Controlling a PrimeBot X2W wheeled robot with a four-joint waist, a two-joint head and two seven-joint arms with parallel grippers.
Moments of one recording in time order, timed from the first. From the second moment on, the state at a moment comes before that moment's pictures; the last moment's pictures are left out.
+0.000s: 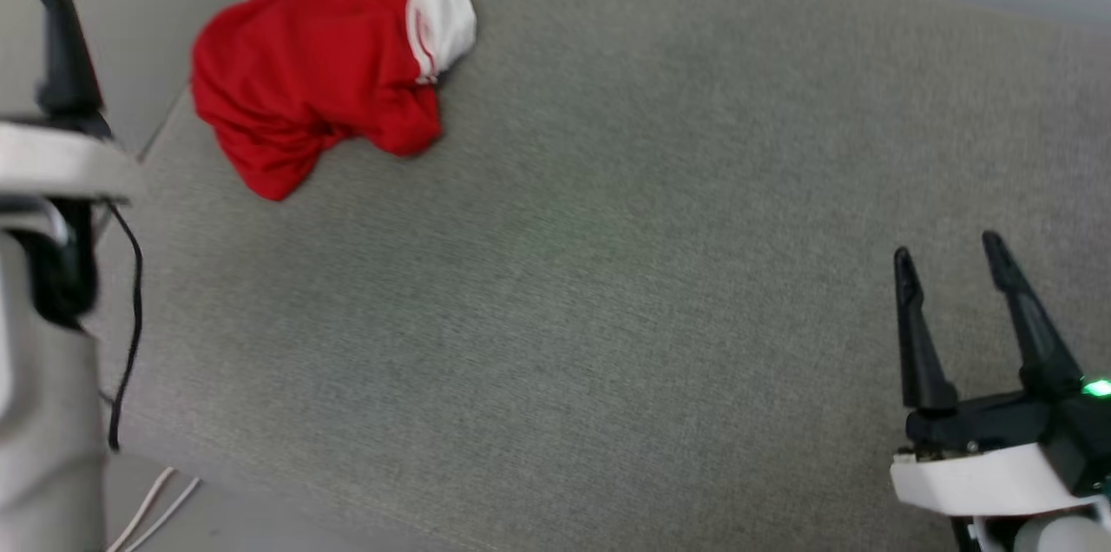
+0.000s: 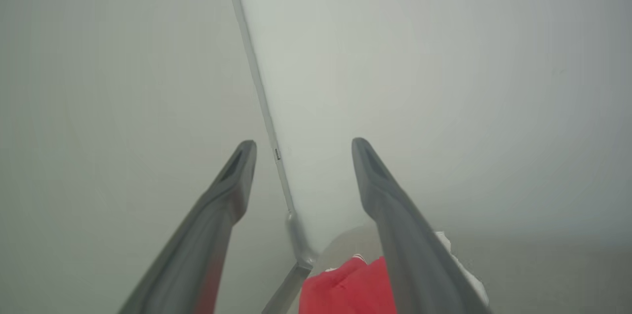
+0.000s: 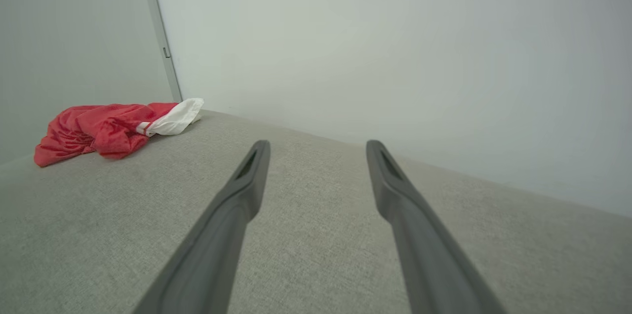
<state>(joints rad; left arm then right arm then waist) -0.61 0.33 0.14 0.28 -0.20 -0.08 -0.23 0.00 -0.05 -0.03 -0.15 -0.05 0.13 -0.26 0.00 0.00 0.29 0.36</state>
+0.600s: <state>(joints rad) -1.16 0.55 -0.02 0.67 -0.47 -0.13 0.27 -0.12 -0.05 -0.04 -0.37 -0.10 0.13 -0.26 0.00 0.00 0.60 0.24</state>
